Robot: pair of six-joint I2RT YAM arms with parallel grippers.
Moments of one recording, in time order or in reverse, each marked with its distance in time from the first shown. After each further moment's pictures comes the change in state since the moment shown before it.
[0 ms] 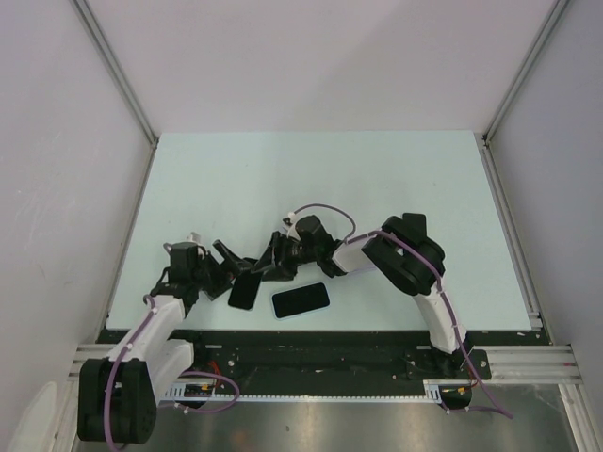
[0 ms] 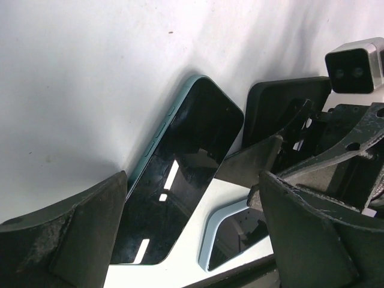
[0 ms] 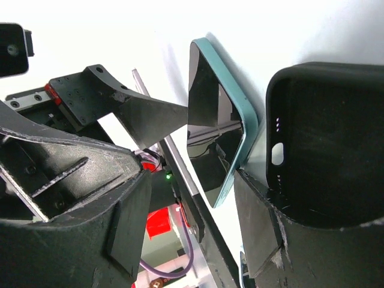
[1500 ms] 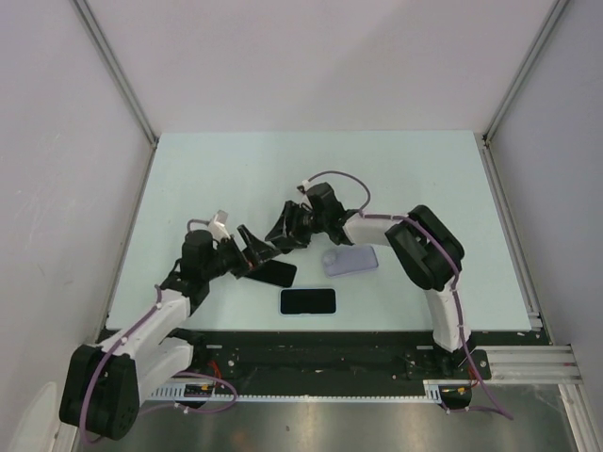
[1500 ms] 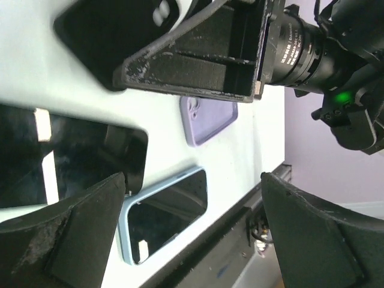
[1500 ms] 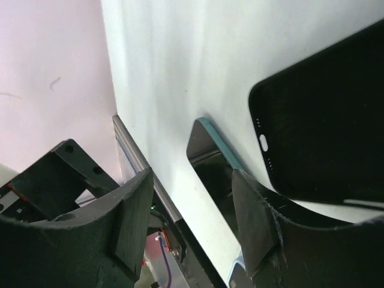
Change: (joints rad) left arm -0.218 0.037 0.010 0.354 0.177 -0.103; right arm -0.131 -0.048 0.176 -0.347 0.054 -0.227
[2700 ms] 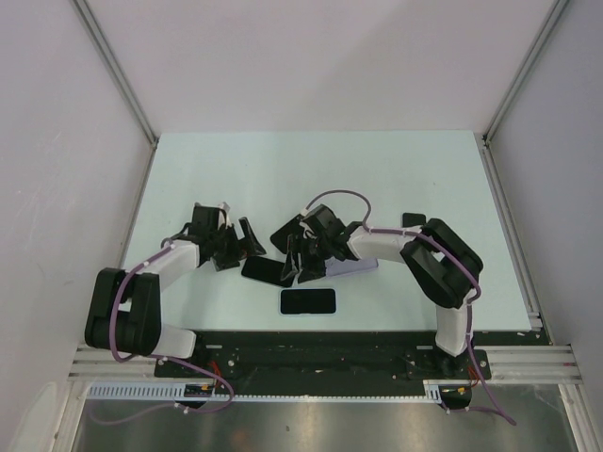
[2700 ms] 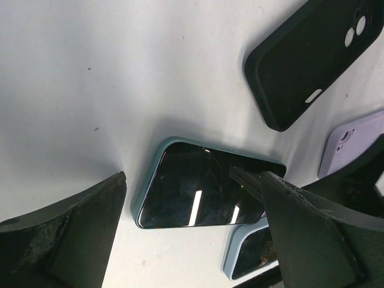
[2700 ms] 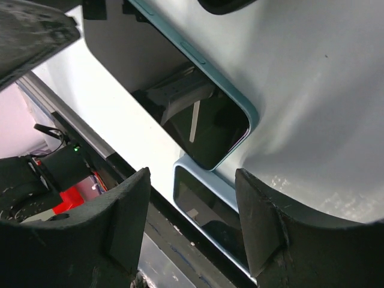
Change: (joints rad) left arm 0.119 0.444 0.339 -0.377 -0.188 0.369; right arm 0.082 -0.222 -0.147 -0.406 0.089 -0.214
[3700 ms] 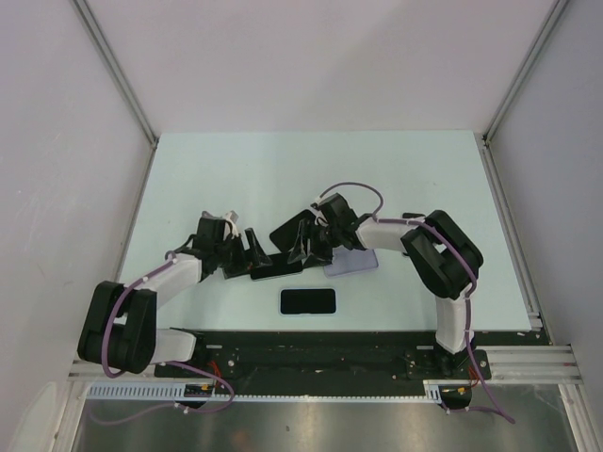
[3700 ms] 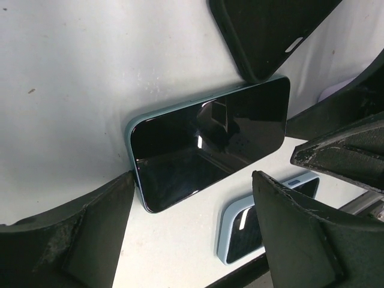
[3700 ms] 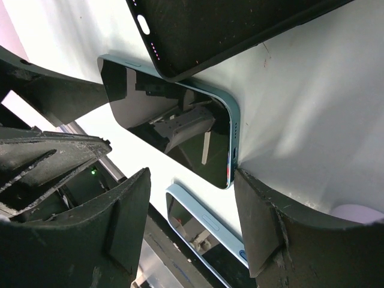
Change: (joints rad) left arm -0.082 -0.092 -0.111 0.074 0.044 -0.027; right arm -0.118 0.066 0.000 0.098 -0.063 0.013
